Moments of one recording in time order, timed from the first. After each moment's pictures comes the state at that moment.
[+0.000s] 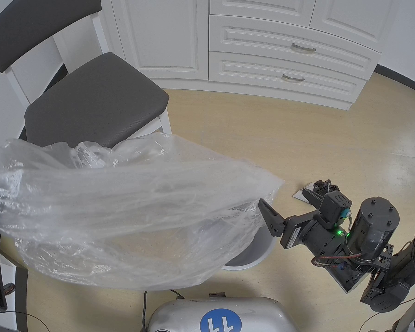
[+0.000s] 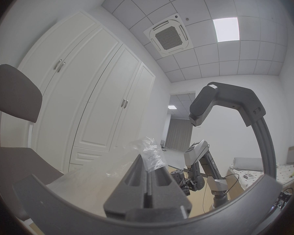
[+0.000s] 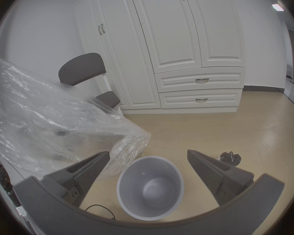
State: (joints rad) left arm -0.59 0.98 -0.10 -1.51 -0.48 -0.11; right arm 0.80 1.79 -0.36 -1.42 -0.47 0.12
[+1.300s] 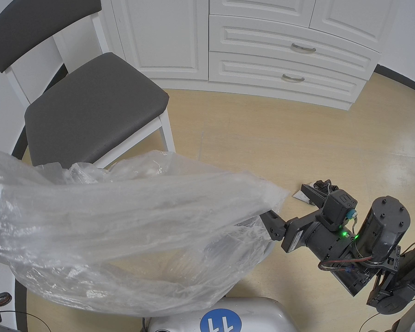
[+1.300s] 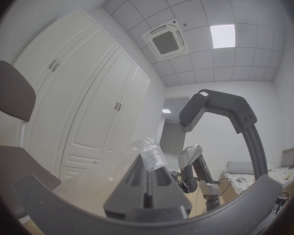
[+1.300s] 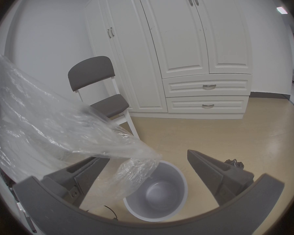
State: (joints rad) left arm -0.67 0.96 -0.10 -1.51 -0.48 -0.10; right arm 0.83 1.73 -0.35 -1.41 -0.44 0.06
